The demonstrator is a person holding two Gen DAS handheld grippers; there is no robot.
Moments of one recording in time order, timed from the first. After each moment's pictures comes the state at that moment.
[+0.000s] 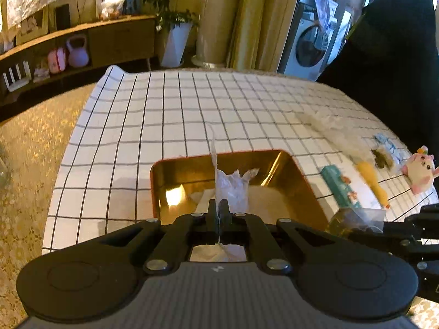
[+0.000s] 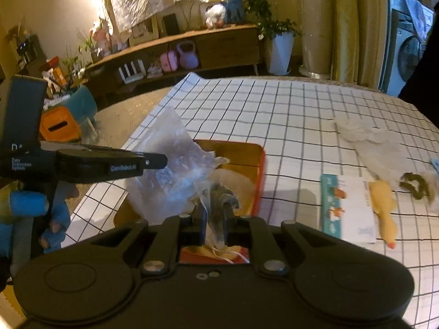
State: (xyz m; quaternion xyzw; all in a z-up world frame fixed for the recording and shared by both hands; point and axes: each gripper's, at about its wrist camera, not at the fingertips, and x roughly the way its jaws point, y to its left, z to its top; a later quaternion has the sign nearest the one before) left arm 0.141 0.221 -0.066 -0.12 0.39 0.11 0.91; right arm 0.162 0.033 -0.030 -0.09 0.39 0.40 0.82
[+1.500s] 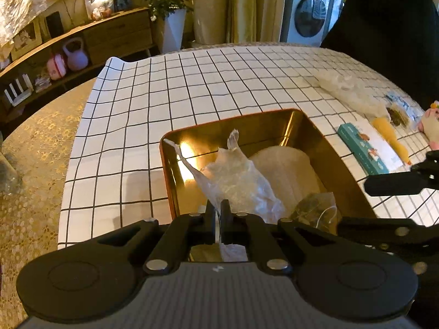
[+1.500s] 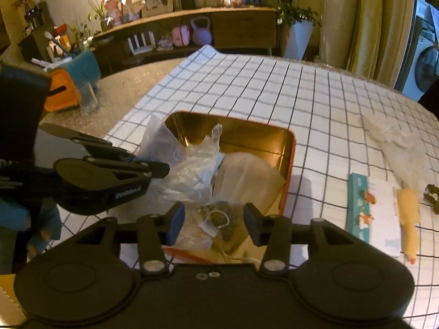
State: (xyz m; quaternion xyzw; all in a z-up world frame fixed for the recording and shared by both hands) left arm 0.134 0.211 -0.082 -0.05 0.43 0.12 0.89; right arm 0.154 0.059 -0.048 -0.14 0.40 0.41 0.81
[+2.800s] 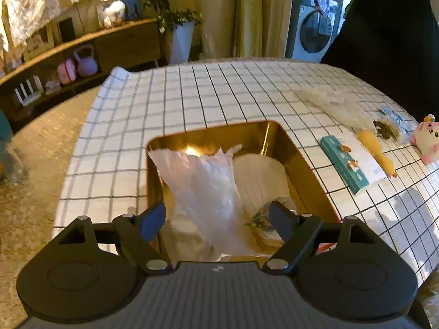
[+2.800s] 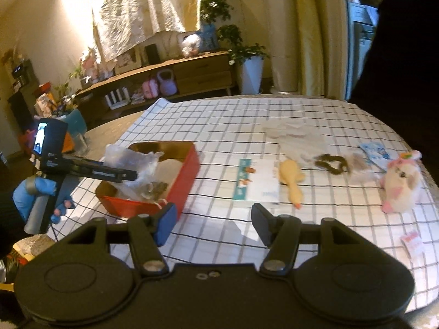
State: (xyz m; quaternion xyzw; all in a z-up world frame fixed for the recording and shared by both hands) left arm 0.116 0.168 -0.063 -0.06 0.40 0.14 0.90; right arm 0.126 -0.160 0.008 -0.04 0.34 0.37 0.87
